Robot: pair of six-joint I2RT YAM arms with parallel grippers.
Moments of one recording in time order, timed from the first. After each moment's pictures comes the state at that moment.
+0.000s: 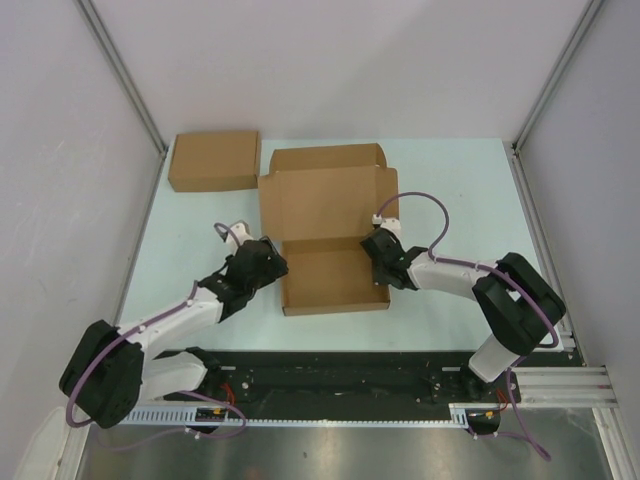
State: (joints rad) left arm -0.58 1.14 0.51 -0.09 -0.38 -0.88; right arm 0.73 1.62 0.85 -0.24 0.37 0.54
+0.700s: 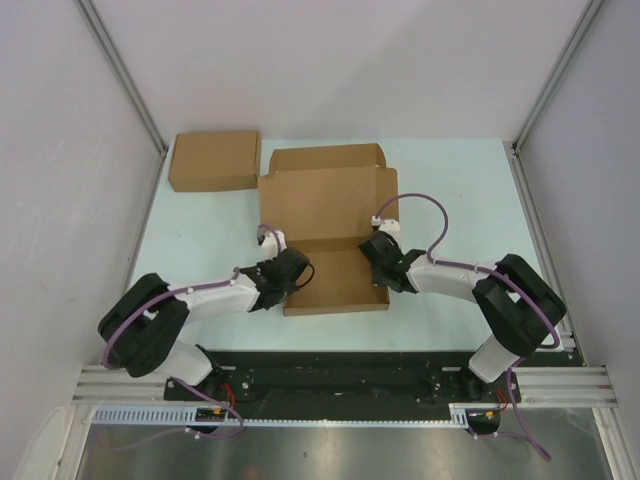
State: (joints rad) left arm -0.76 1.44 0.63 -0.18 -0.53 -0.84; right arm 0.75 1.62 0.83 -0.23 0.40 0.55
